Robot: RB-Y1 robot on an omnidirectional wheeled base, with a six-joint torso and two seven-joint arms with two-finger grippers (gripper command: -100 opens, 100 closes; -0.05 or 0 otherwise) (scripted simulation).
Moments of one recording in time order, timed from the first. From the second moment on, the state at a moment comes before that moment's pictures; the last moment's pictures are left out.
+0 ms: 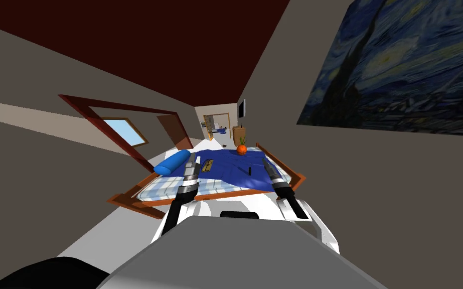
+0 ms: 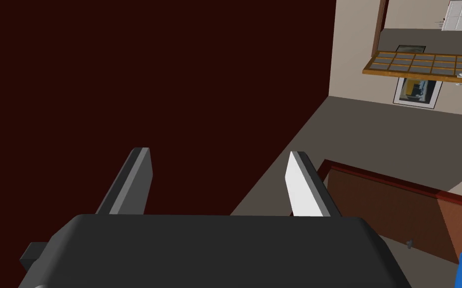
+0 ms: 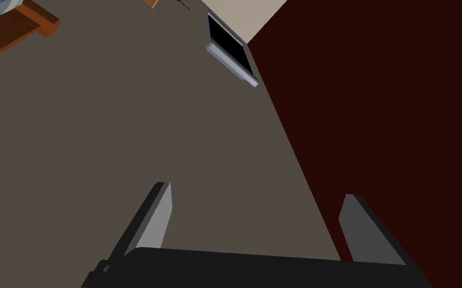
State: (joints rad) left arm 0.53 0.04 -0.04 -2.34 0.03 -0.37 -0.16; right arm 0.38 -0.19 0.02 -1.99 0.19 -0.21 0.30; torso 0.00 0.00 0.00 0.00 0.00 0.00
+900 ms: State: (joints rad) left arm 0.53 0.04 -0.04 -2.34 0.03 -0.37 -0.16; right arm 0.25 -0.23 0.04 -1.71 0.37 -0.06 0.46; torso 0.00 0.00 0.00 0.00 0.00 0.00
